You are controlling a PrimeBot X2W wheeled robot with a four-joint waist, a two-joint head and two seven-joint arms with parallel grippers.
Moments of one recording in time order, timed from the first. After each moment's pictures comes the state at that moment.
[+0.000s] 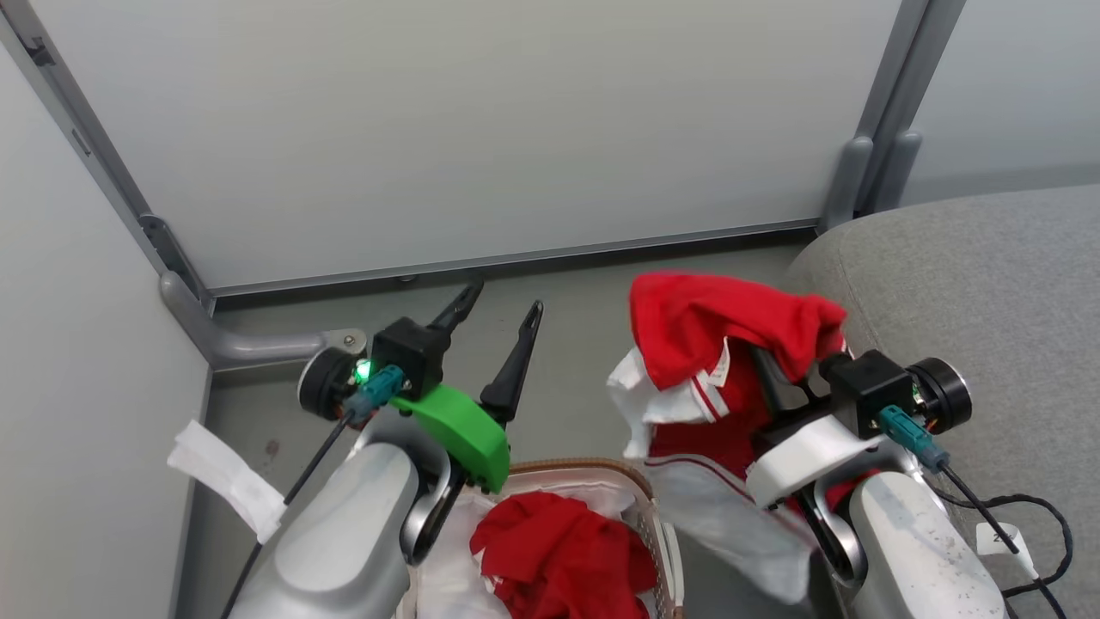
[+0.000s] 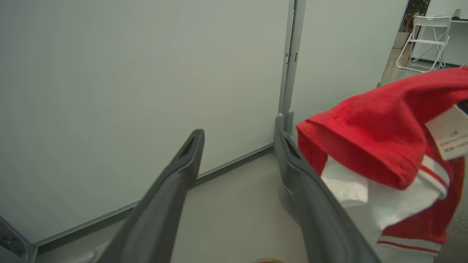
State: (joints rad) left arm -0.56 0.11 -0.68 0.61 -0.49 -0.12 -0.26; right arm -0.29 -0.05 0.20 0.26 0.05 0.13 -0.26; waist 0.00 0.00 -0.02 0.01
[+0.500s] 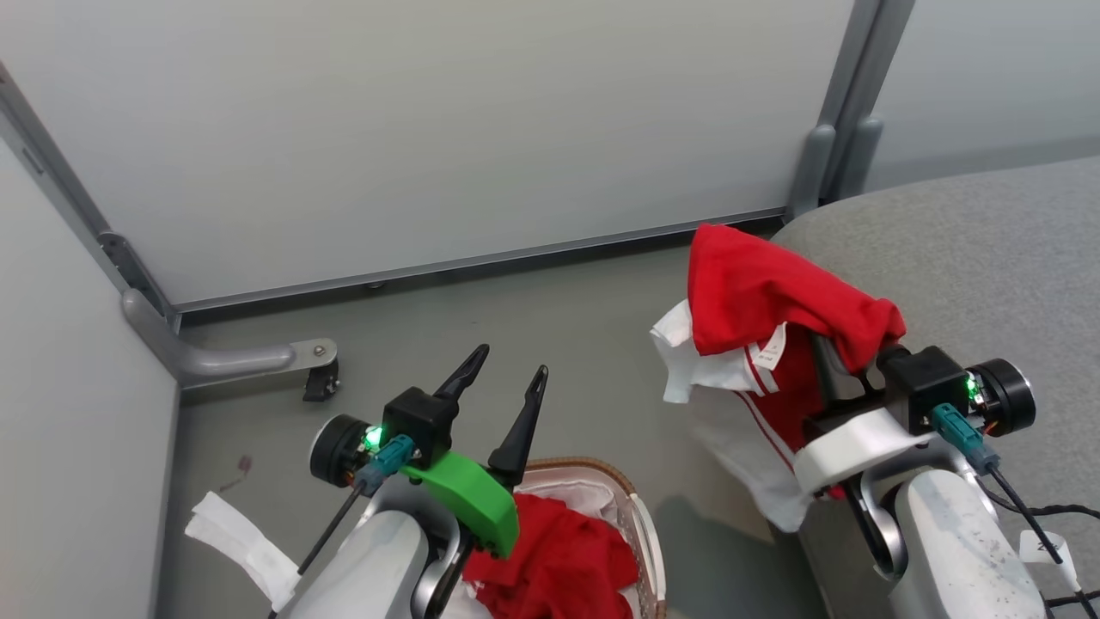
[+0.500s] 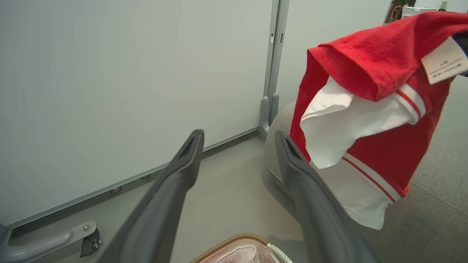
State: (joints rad) left arm -0.40 0.09 -0.61 0.55 -0.41 -0.12 -0.26; right arm -0.26 -0.05 0.08 0.22 -0.01 0.13 -0.26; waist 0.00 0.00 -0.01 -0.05
